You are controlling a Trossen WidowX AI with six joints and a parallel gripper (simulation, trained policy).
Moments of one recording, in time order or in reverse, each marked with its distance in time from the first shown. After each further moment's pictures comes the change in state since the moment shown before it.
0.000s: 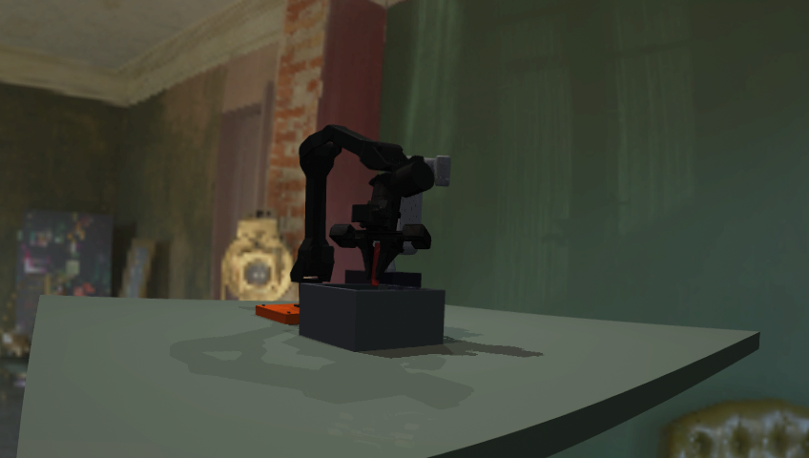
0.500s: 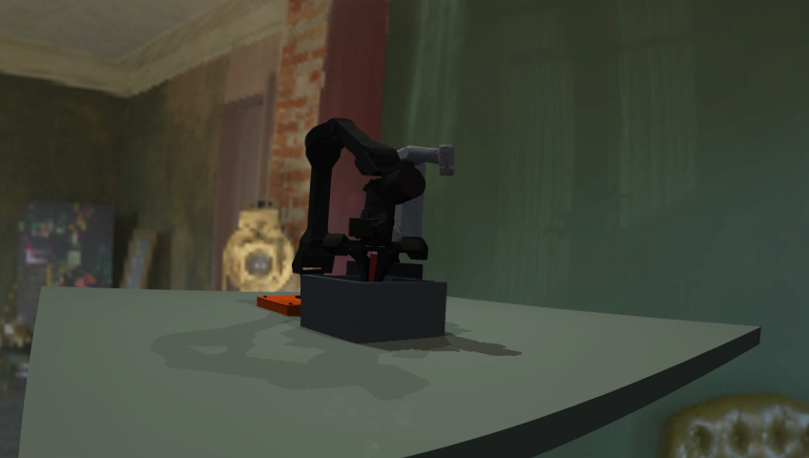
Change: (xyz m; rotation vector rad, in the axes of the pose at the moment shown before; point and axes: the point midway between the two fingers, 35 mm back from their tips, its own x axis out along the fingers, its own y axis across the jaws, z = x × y) arm 0.045 0.003 0.015 -0.122 0.084 0.023
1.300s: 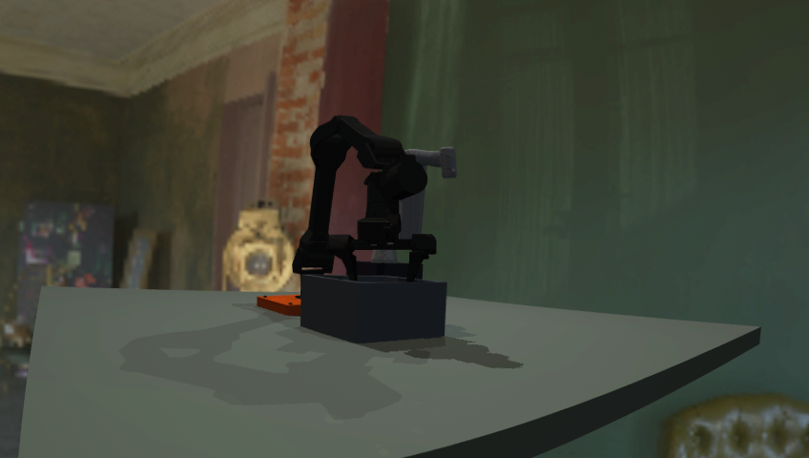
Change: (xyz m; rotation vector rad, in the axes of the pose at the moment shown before) arm 0.004 0.025 0.028 -0.092 0.124 0.071
